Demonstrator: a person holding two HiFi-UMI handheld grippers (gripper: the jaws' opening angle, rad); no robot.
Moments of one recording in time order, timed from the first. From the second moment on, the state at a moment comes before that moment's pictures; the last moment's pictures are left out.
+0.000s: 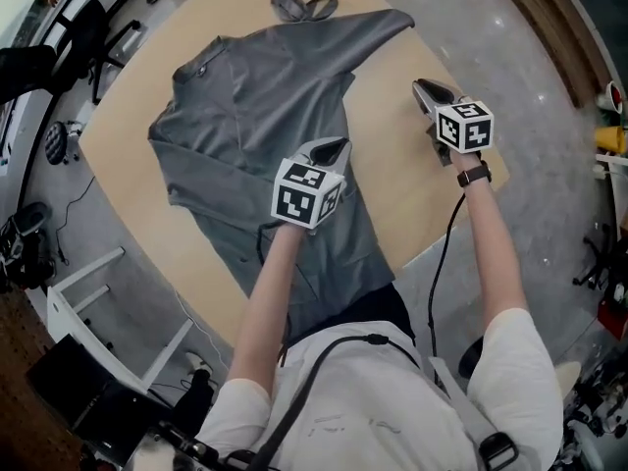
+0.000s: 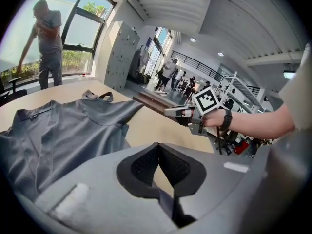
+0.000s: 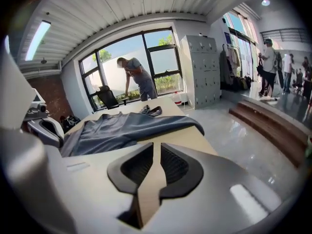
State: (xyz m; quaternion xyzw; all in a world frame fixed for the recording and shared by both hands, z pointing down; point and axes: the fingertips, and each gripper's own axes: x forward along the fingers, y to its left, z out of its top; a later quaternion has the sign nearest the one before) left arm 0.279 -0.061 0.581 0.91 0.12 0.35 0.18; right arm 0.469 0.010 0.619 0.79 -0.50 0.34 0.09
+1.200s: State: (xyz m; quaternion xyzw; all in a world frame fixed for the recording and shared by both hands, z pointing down) left arm 0.225 -0.119 0.568 0.91 0.05 0.31 0.28; right arm 0.461 -0.111 0.543 0.73 -0.60 0.25 0.18
